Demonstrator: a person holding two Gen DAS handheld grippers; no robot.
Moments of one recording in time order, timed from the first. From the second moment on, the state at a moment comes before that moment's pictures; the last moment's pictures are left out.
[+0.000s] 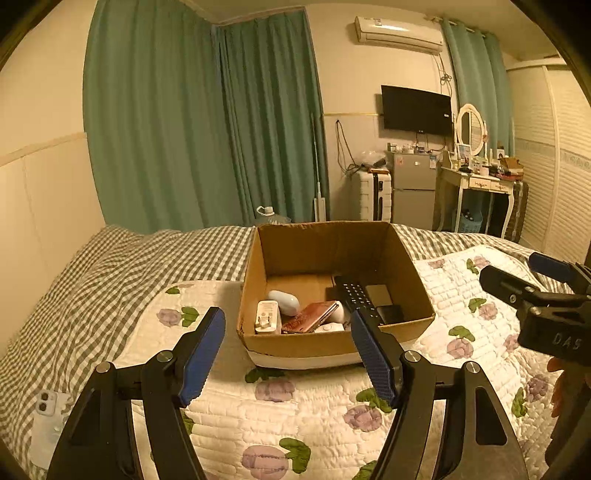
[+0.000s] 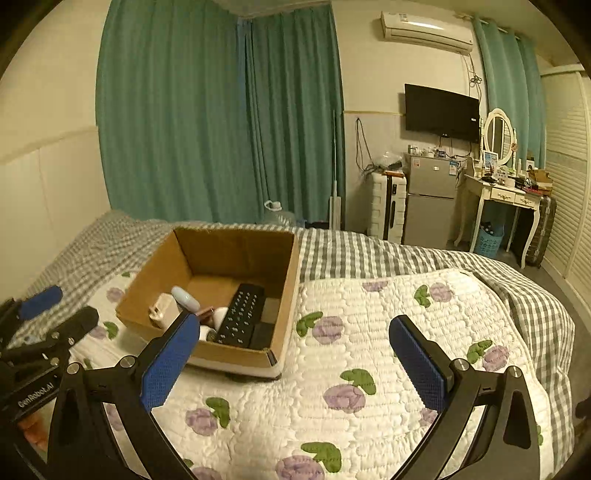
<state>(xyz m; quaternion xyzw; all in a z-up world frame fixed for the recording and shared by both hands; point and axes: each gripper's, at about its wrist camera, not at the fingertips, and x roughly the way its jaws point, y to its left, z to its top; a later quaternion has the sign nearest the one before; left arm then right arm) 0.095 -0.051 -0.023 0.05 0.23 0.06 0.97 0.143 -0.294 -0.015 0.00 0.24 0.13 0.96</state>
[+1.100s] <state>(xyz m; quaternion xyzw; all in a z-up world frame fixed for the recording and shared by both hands) 0.094 -0.049 -0.024 0.04 0.25 0.05 0.97 0.140 -0.292 -0.020 -0.01 0.24 0.12 0.96</state>
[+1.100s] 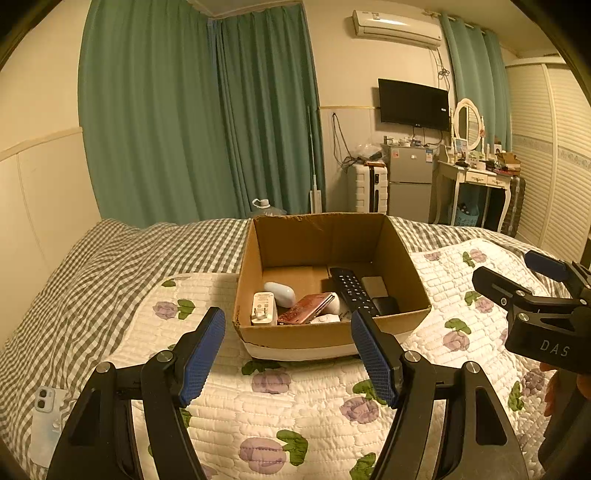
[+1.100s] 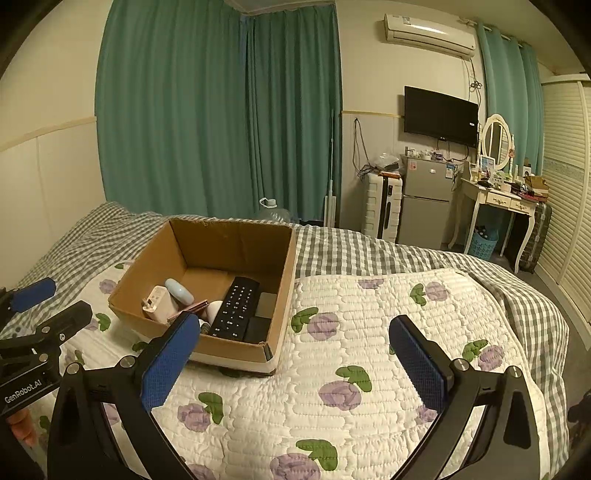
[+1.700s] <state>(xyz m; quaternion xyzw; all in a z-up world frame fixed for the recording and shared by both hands) 0.094 -0.048 -0.023 0.04 0.25 0.05 0.97 0.141 -0.292 -0.025 -0.01 0.25 0.12 0.96</state>
